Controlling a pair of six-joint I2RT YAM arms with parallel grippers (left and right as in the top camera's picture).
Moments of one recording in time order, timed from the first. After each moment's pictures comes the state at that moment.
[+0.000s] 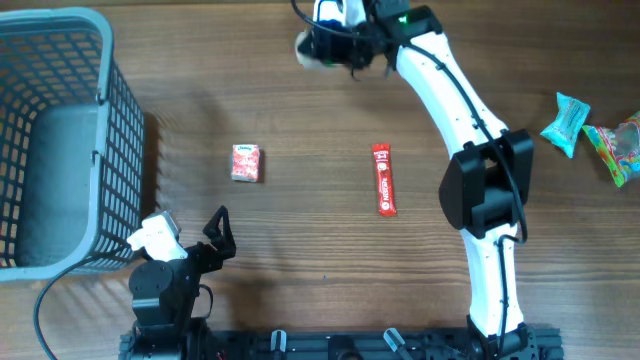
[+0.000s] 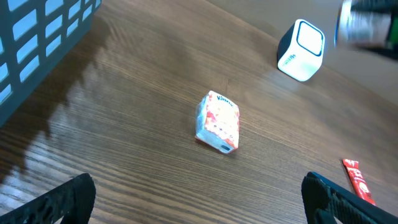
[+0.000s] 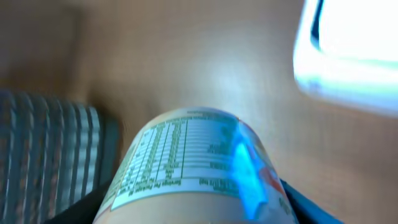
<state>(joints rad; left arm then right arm) 0.06 0.04 0.15 -0.54 0.09 -0.43 0.37 2.34 2.22 -0.71 -0.51 0.45</state>
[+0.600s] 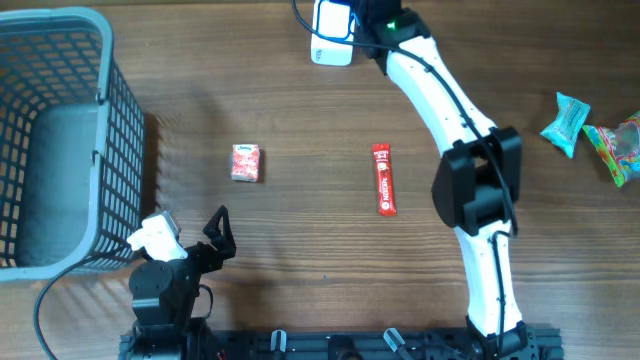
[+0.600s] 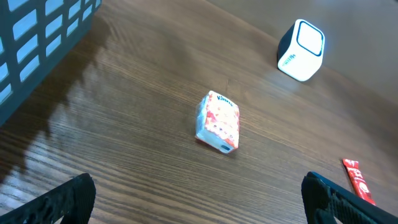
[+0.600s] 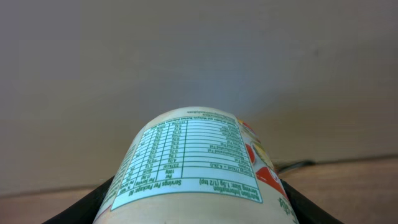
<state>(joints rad) 0.06 0.04 0.15 -0.54 0.09 -0.43 0.39 2.40 2.21 -0.17 0.20 0.41</state>
